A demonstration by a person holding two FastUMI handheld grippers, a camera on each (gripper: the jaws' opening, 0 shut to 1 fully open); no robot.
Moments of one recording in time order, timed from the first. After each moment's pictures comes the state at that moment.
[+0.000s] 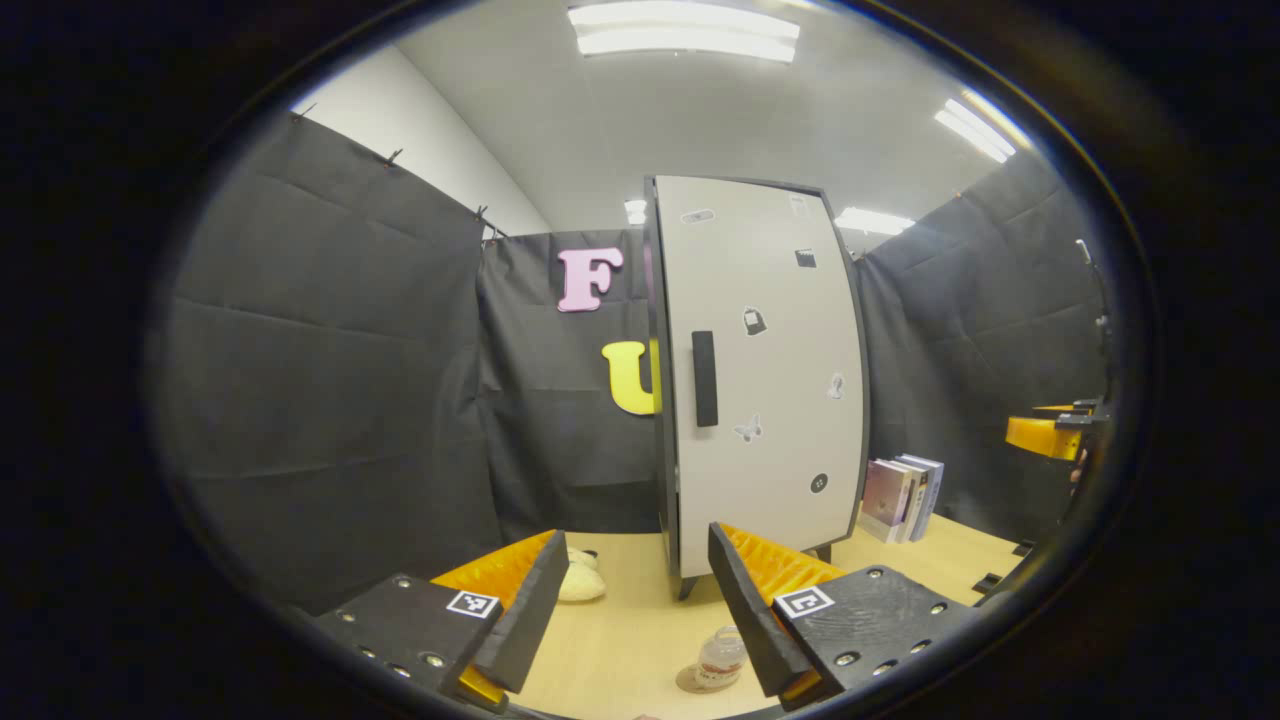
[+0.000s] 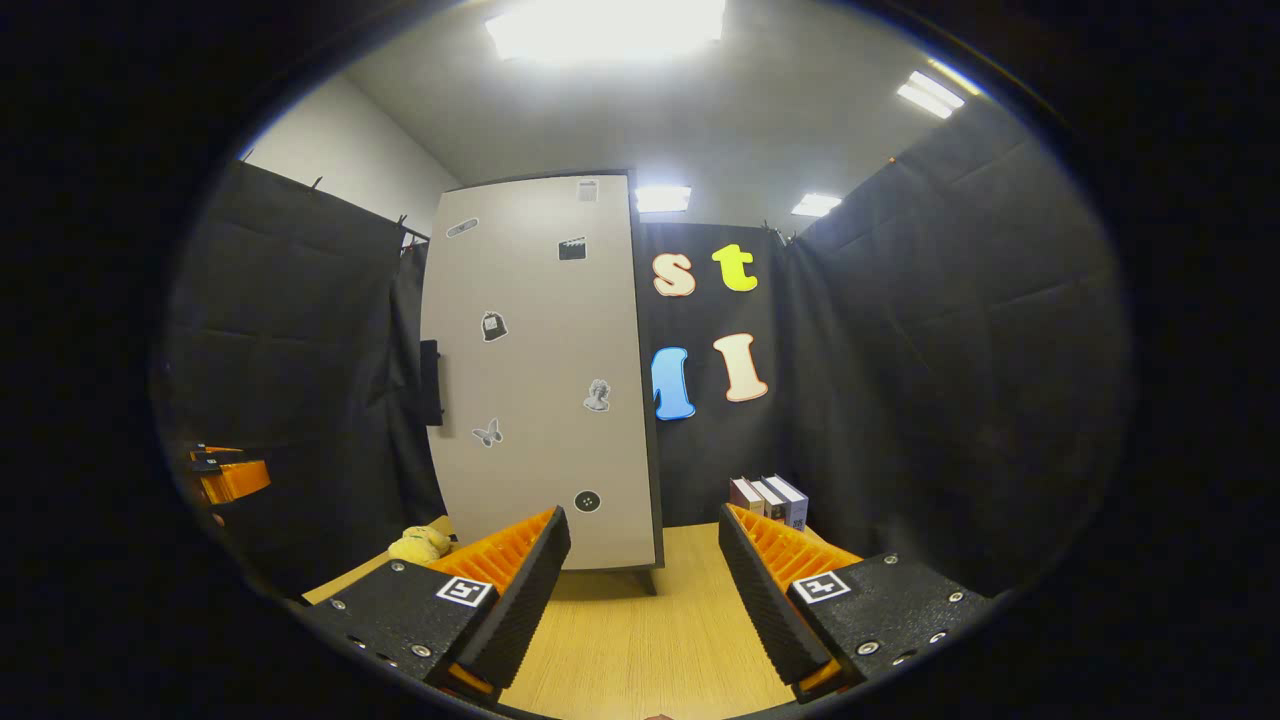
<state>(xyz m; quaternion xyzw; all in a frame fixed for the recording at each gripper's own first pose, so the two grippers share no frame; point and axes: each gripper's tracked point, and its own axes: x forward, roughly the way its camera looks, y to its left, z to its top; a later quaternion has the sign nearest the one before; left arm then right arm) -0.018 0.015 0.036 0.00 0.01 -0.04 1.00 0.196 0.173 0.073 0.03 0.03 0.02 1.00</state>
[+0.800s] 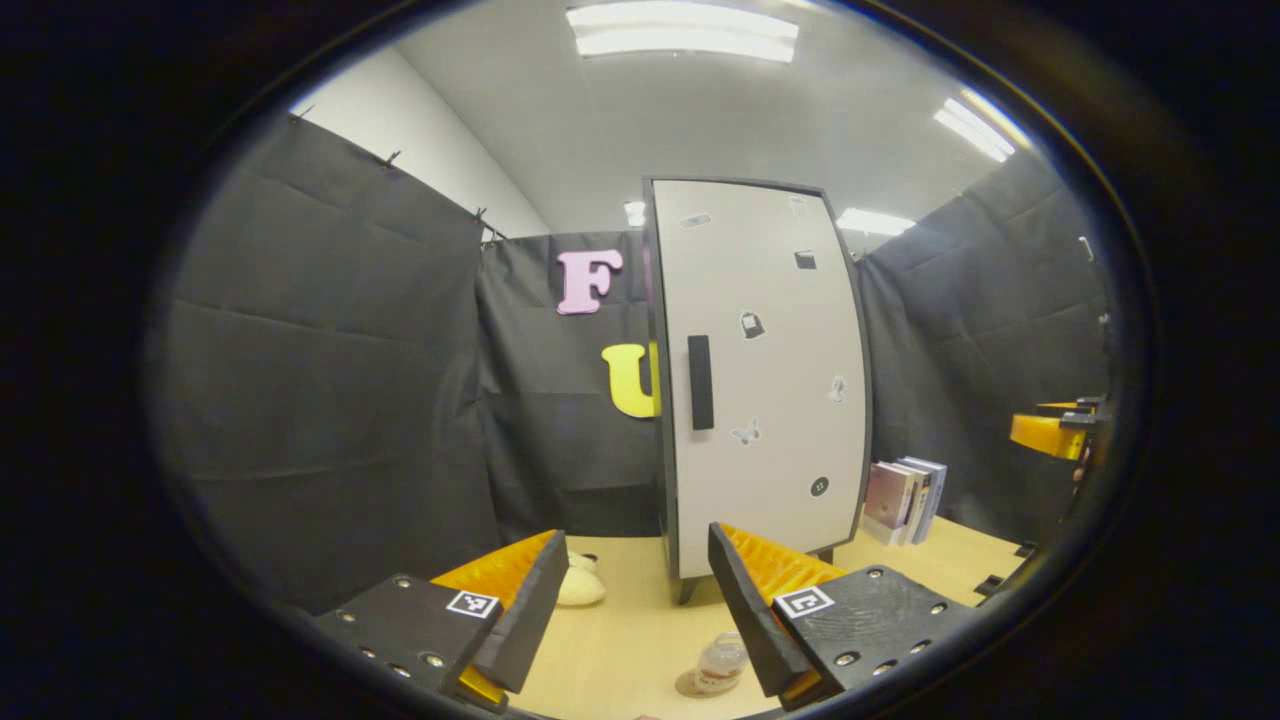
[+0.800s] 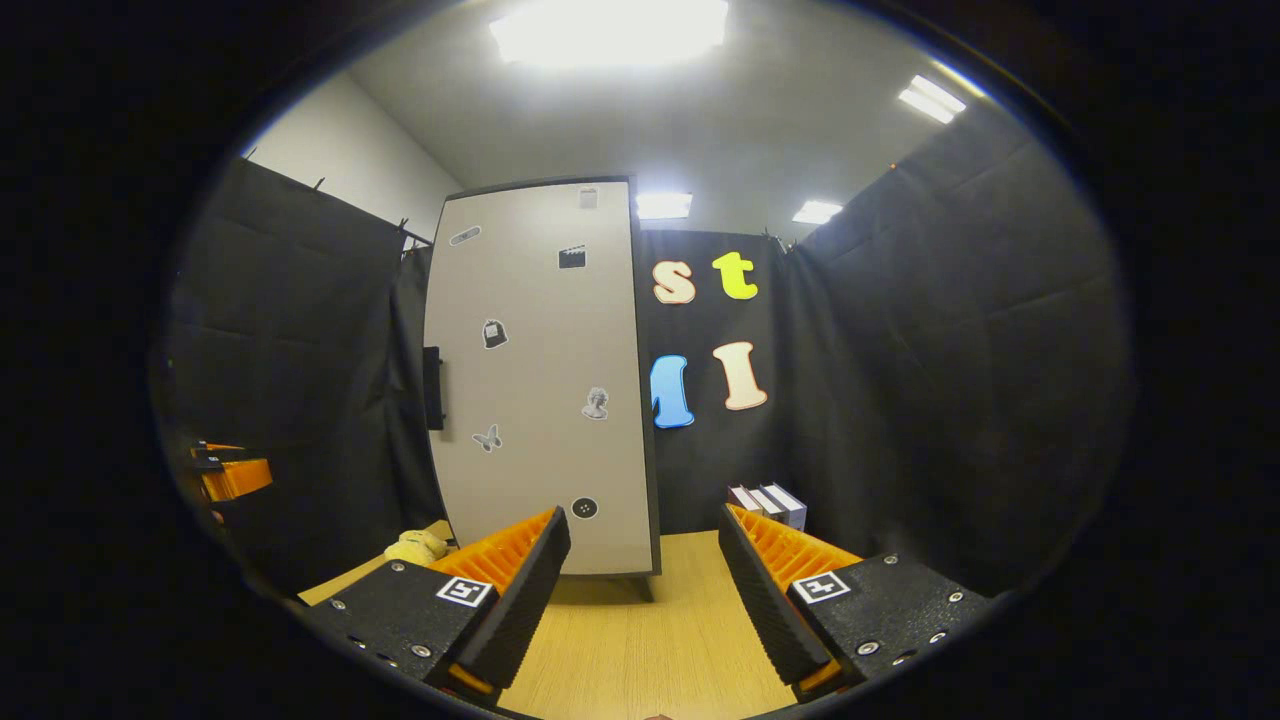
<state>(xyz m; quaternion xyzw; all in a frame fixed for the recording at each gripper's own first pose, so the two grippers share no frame) -0.007 0.009 0.040 0.00 0.01 -0.03 1.00 0.200 0.170 0.076 0.02 0.02 0.02 1.00</state>
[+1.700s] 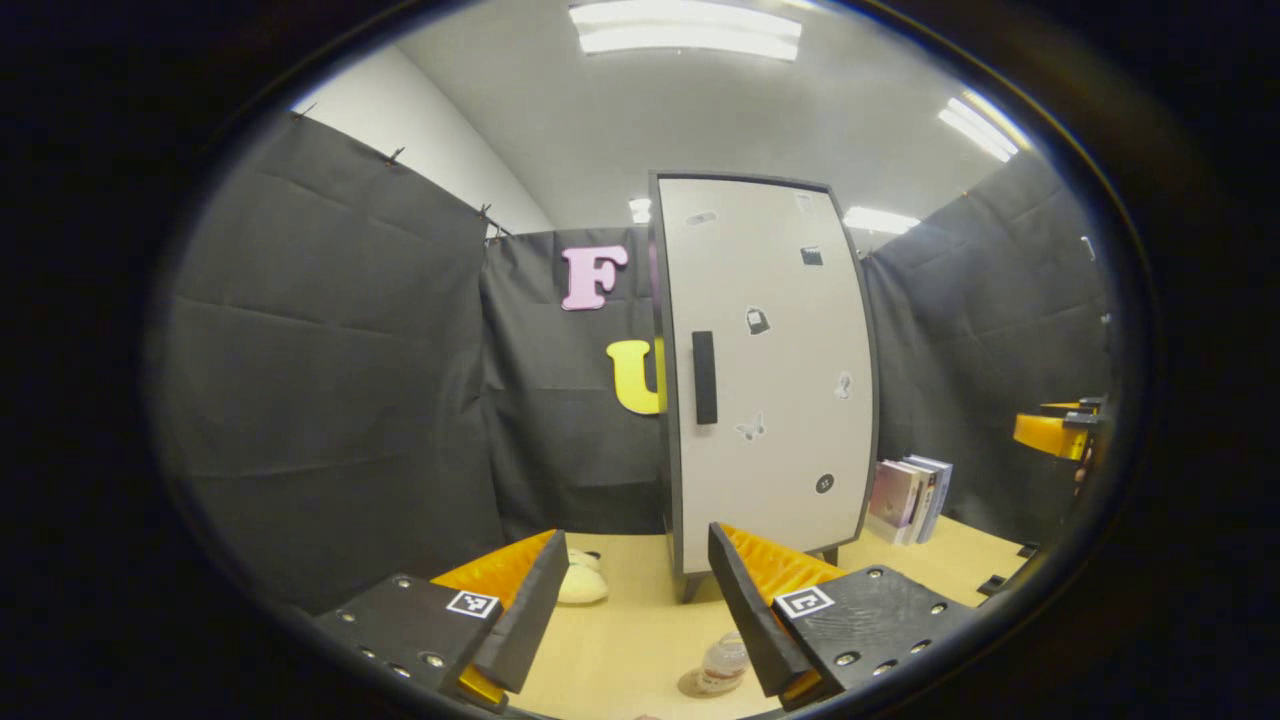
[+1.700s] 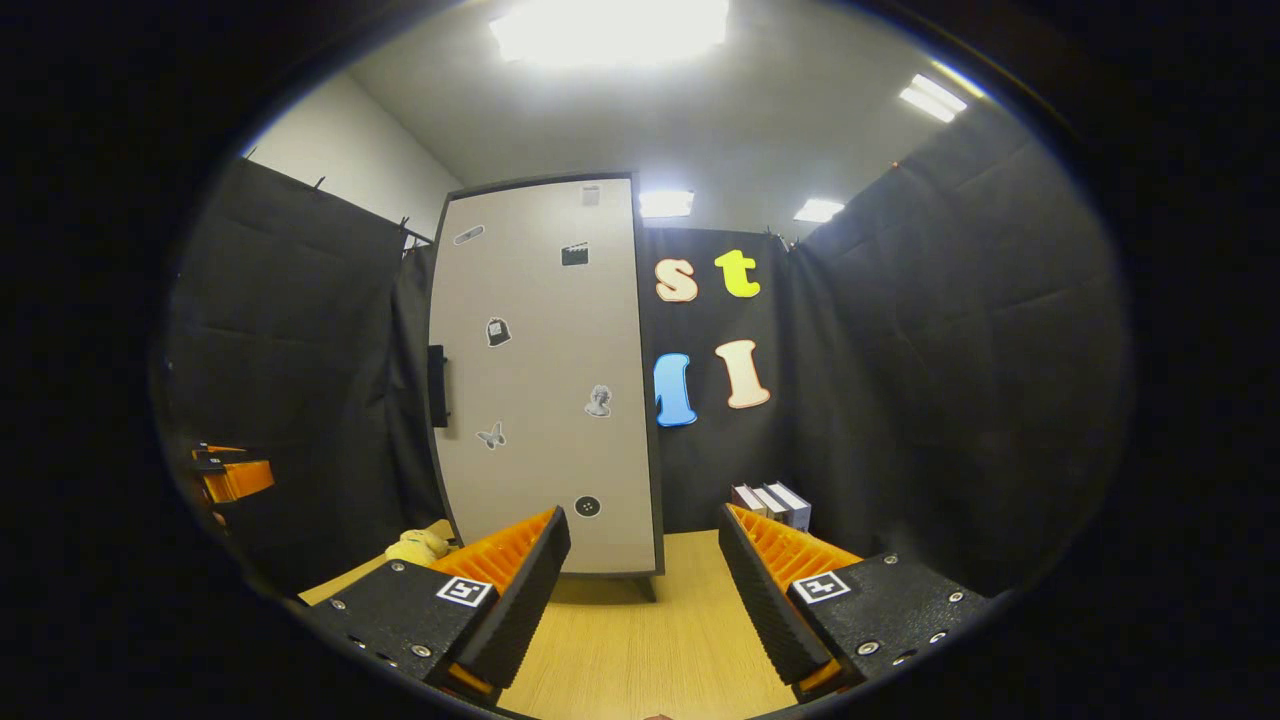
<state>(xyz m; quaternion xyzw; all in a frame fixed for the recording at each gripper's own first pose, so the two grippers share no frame) -0.004 0.012 0.034 0.00 0.02 -0.03 1.00 0.201 0.173 0.076 0.03 0.02 0.02 1.00</state>
